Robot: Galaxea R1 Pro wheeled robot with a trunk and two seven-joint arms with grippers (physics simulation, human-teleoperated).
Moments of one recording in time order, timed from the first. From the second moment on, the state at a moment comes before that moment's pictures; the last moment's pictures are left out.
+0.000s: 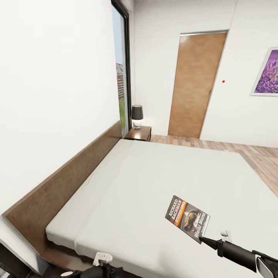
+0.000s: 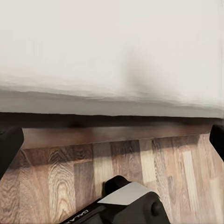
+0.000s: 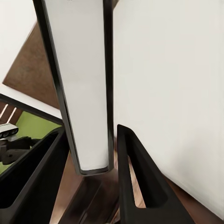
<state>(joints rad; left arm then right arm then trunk) -0.52 0.03 -0.11 -0.04 0.18 -0.10 -0.74 -0.51 -0.42 0.00 -0.27 -0.38 0.10 1.28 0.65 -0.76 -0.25</state>
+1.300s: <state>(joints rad) -0.52 0.03 -0.11 -0.04 0.18 -0.10 -0.74 -0.51 -0.42 0.00 -0.09 -0.39 0.10 1.28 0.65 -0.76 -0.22</state>
